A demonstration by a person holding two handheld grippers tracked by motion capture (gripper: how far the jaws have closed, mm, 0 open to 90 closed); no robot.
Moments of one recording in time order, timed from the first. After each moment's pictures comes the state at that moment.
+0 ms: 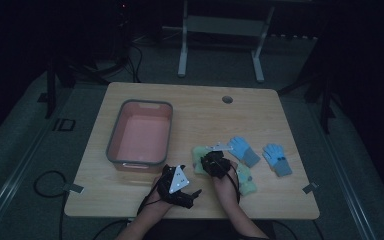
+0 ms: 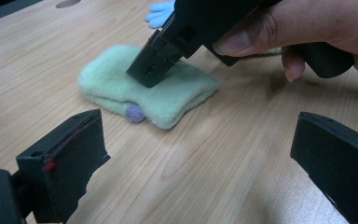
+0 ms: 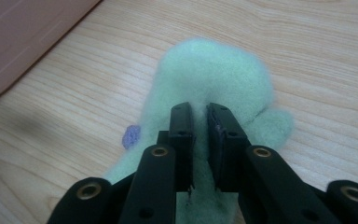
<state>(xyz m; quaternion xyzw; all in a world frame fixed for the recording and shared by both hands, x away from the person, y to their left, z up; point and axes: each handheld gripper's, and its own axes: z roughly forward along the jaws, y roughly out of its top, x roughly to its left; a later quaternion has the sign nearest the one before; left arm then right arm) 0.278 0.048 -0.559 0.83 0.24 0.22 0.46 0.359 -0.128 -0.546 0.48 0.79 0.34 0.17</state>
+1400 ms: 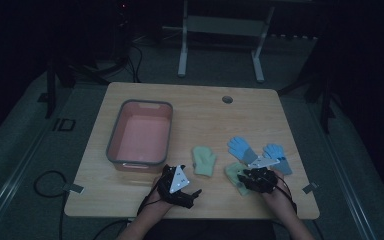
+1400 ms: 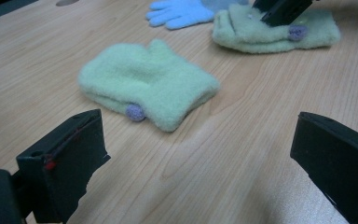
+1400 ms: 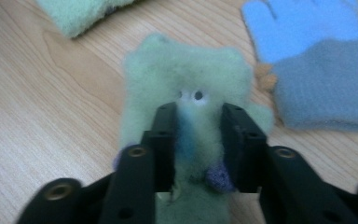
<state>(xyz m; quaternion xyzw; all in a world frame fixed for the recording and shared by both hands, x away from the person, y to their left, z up) 0.278 0.047 -0.559 0.83 0.24 0.22 0.46 0.321 -0.264 -0.539 0.38 0.86 0.31 0.16</state>
